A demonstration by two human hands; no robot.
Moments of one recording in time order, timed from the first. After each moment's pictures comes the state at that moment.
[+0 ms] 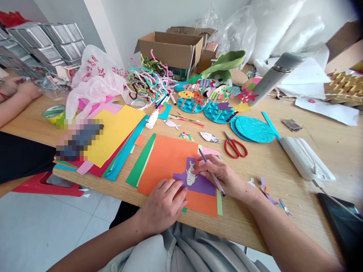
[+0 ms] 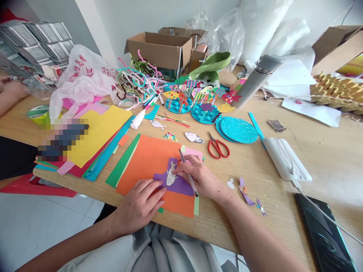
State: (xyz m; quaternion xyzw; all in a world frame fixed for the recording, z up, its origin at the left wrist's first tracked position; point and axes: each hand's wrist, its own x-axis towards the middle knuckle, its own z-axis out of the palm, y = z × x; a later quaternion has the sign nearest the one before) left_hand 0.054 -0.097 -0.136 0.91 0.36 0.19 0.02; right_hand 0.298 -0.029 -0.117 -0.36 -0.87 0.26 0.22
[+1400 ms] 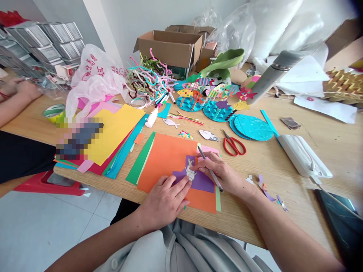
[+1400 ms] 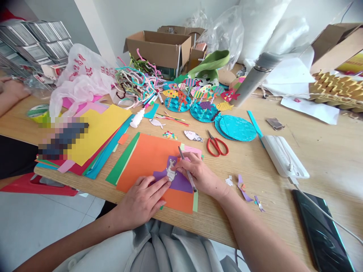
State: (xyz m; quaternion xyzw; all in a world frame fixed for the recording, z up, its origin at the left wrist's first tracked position) left_hand 0.058 -0.097 -0.129 0.93 0.37 0.07 0.01; right_hand 0.297 -0.029 -0.115 -0.37 -0.87 0.25 0.22
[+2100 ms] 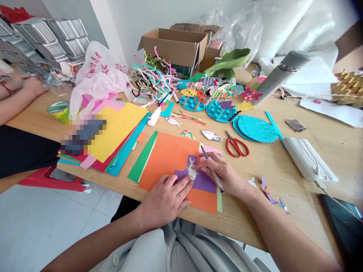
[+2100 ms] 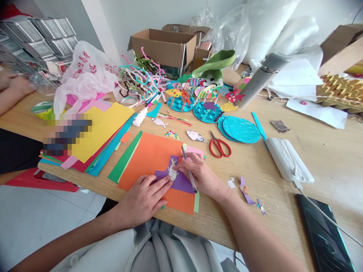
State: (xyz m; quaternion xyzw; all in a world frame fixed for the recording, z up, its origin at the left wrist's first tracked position) left_hand 0.058 -0.097 -0.127 0.93 0.37 0.07 0.01; right_hand 0.296 -0.030 -0.120 -0.38 -0.86 0.25 0.24
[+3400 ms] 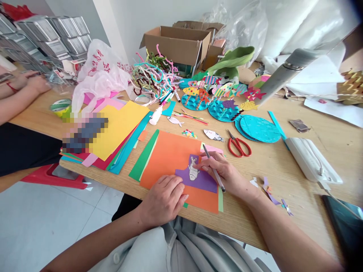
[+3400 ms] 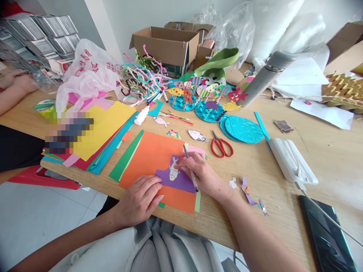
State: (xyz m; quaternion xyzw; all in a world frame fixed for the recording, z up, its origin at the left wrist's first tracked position) left_hand 0.052 -0.099 -0.131 0.89 0.38 0.23 0.05; right_hand 0.295 -0.031 -0.120 -0.40 -0.85 0.26 0.24
